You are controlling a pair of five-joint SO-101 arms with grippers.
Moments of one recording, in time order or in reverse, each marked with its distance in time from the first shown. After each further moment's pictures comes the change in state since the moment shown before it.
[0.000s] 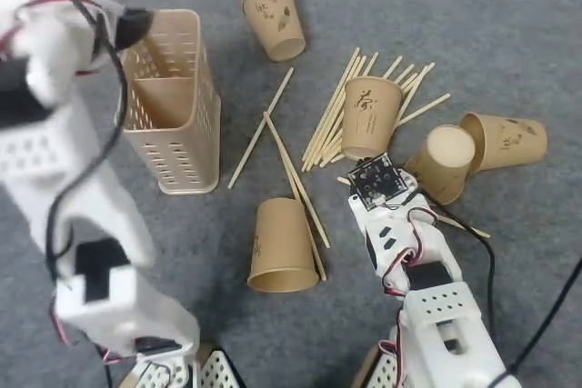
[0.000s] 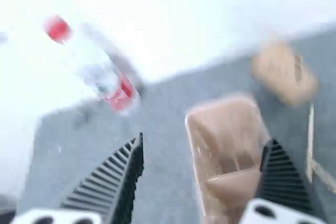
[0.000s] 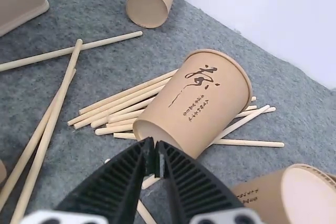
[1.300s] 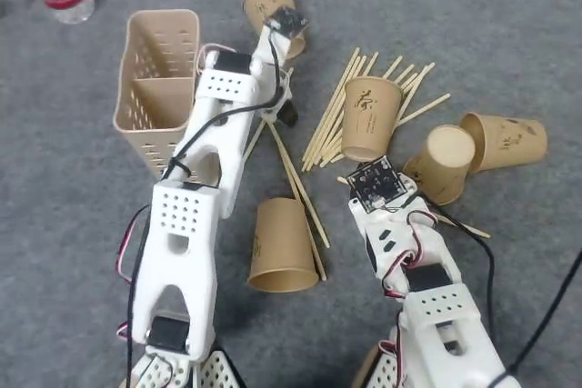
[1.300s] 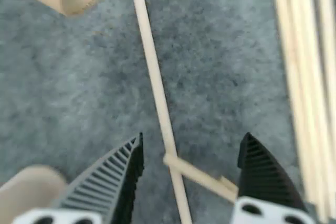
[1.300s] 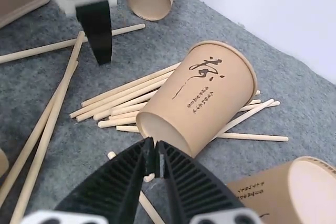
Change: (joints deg) left arm 21.7 48.8 16.7 -23.3 3.6; right arm 0.0 0.0 1.4 -0.4 0.1
